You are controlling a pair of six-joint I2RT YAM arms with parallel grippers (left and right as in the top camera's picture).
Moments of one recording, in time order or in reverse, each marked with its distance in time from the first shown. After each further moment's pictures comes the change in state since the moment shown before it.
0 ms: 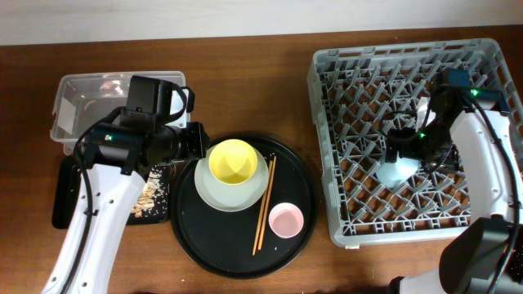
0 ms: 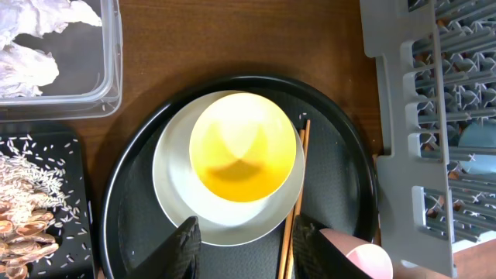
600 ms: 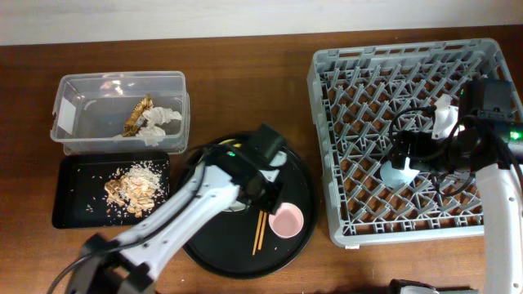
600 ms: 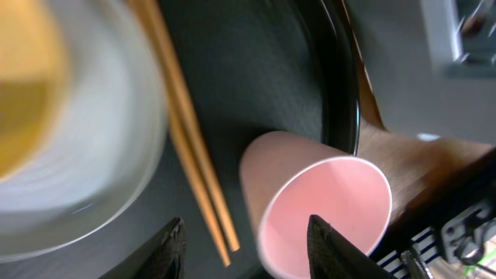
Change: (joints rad) left arm -0.491 0.222 -0.184 0.112 0.023 0.003; right arm 0.000 -0.323 0.003 -0.046 -0.126 0.001
